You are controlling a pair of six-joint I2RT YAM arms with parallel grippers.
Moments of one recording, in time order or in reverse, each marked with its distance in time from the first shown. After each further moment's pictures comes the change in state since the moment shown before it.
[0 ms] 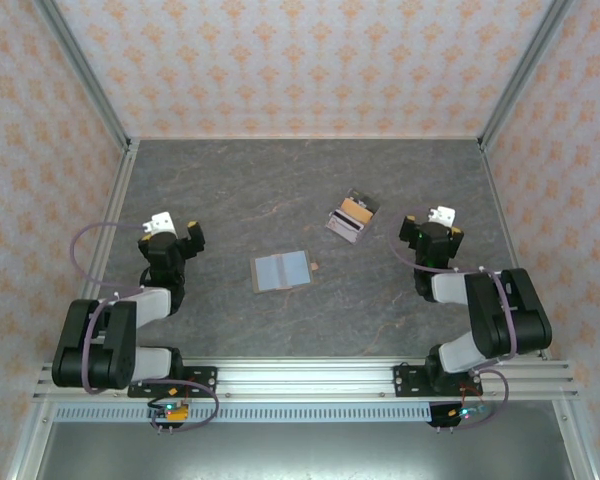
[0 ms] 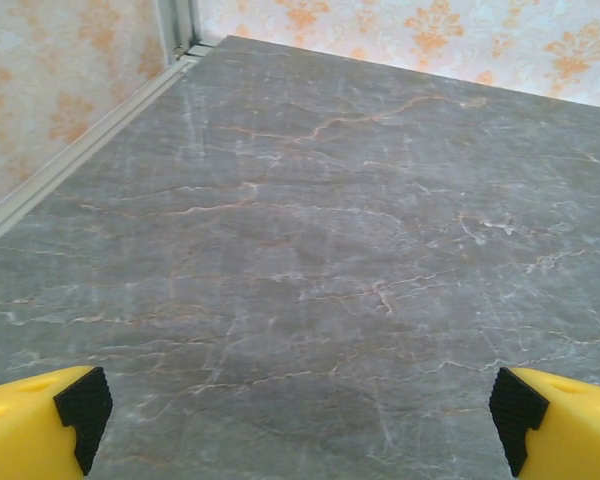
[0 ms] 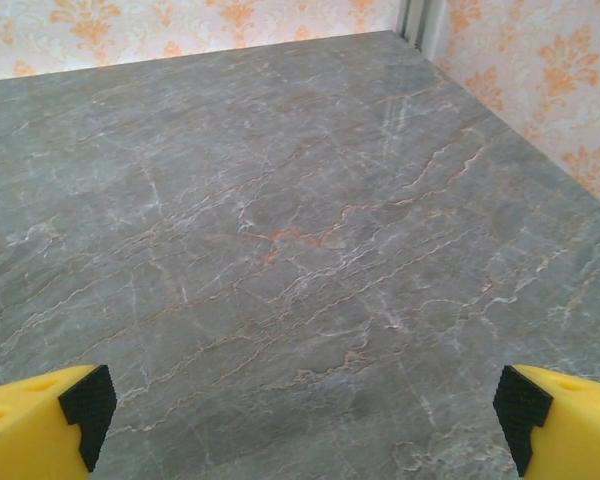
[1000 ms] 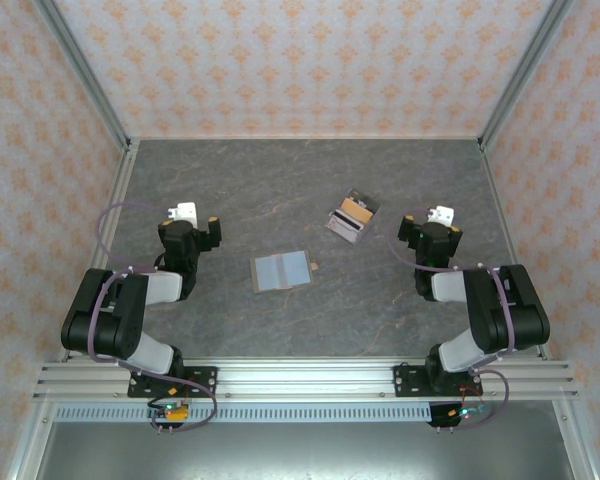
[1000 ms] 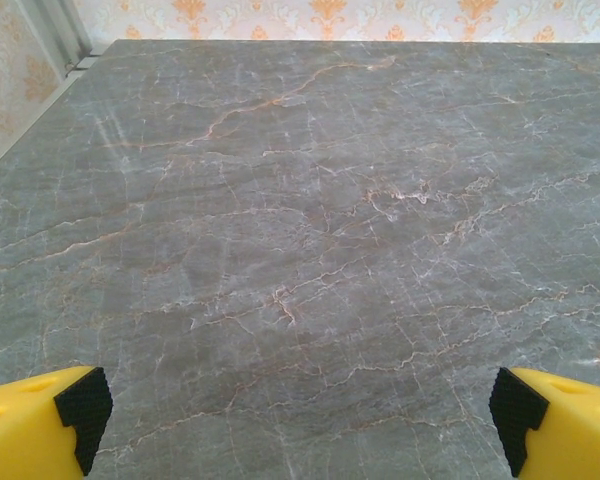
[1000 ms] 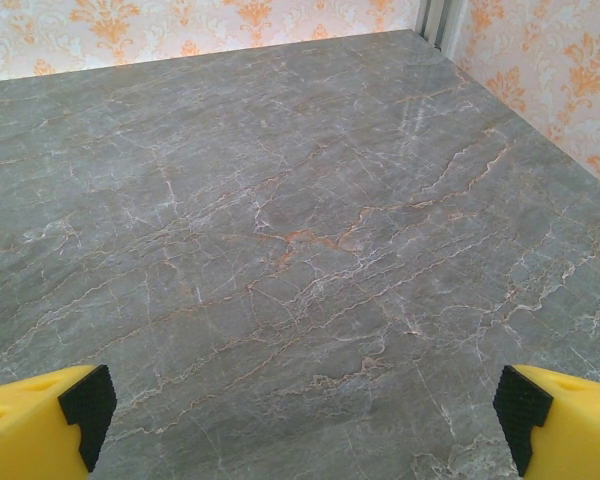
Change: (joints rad) left arm -0.096 0.157 0.115 0.003 0.021 0.119; right arm -0.016 0.018 0.001 0.027 -0.042 -0.007
